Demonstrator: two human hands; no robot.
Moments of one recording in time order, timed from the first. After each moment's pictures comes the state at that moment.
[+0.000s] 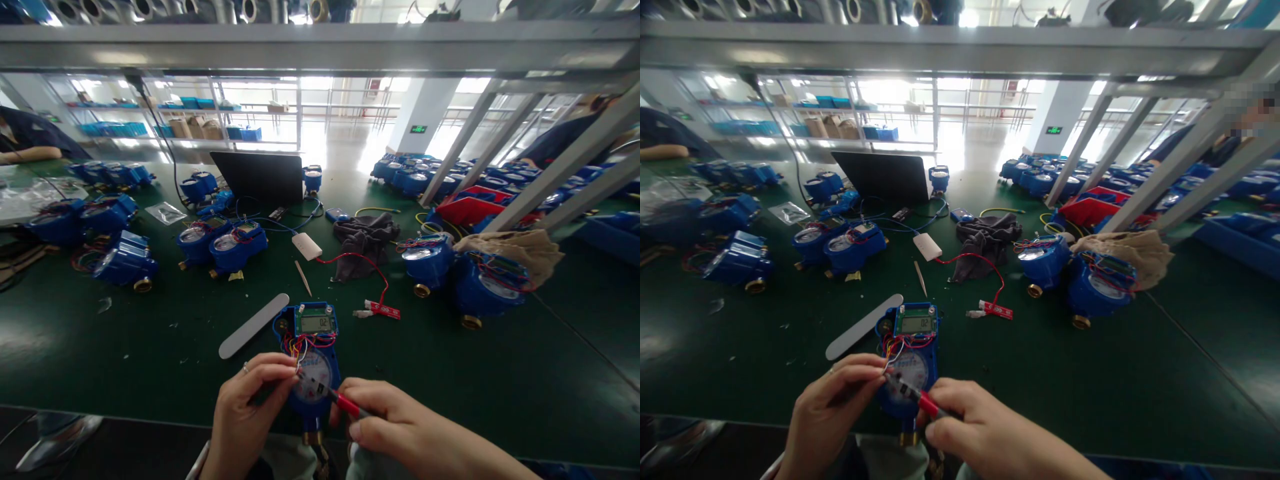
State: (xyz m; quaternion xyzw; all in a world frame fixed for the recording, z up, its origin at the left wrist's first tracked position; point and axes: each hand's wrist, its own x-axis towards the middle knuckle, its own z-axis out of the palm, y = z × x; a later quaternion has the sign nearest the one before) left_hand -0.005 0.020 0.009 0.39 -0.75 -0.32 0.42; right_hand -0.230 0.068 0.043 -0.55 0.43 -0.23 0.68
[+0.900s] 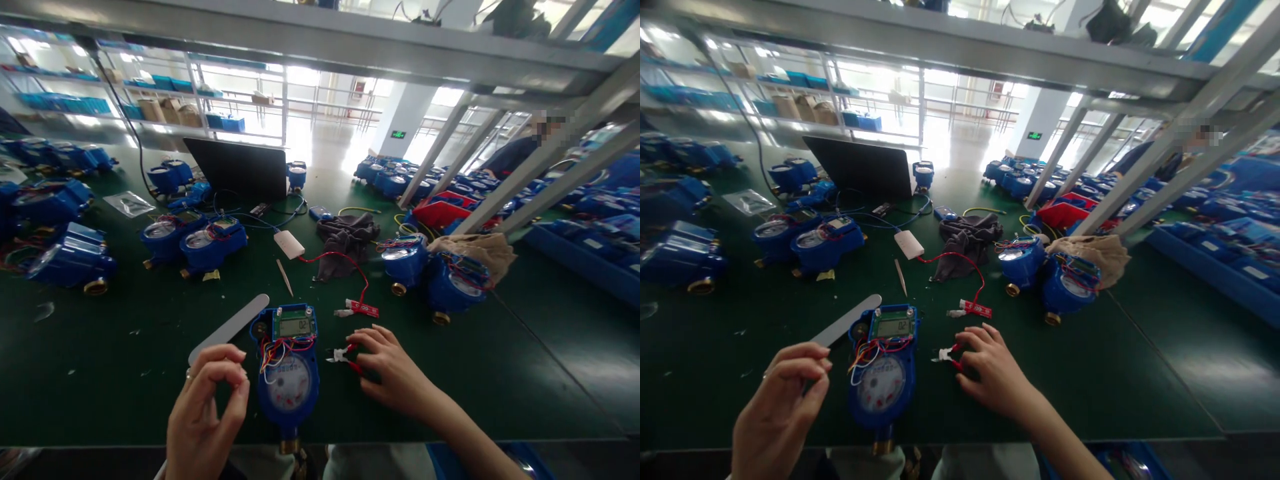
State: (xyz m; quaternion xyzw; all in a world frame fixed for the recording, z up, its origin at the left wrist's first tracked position) left_hand 0.001 0.019 0.008 0.45 -0.71 -0.29 0.46; right_hand -0.290 0.066 -0.028 -0.74 0.61 -0.10 0.26
